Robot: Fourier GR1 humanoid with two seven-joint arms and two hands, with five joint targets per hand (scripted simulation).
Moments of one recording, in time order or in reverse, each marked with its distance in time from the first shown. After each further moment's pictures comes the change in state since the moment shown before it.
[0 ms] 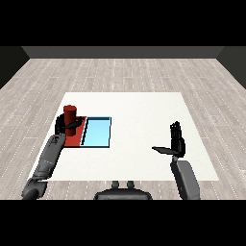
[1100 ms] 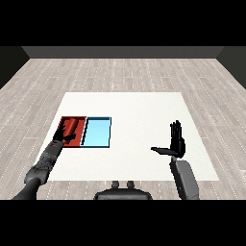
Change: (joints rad) left arm -0.200 0.006 0.043 0.776 -0.141 -0.025 -0.052; right arm 0.000 0.017 0.002 -0.032 0.046 0.014 -0.099
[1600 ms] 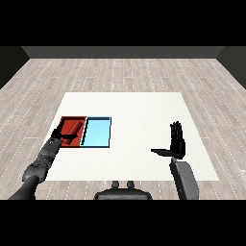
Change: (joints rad) left arm -0.048 0.024 0.006 0.044 -0.006 -0.029 0.090; right arm 0.021 0.008 0.002 -0.033 -0.011 0.031 -0.020
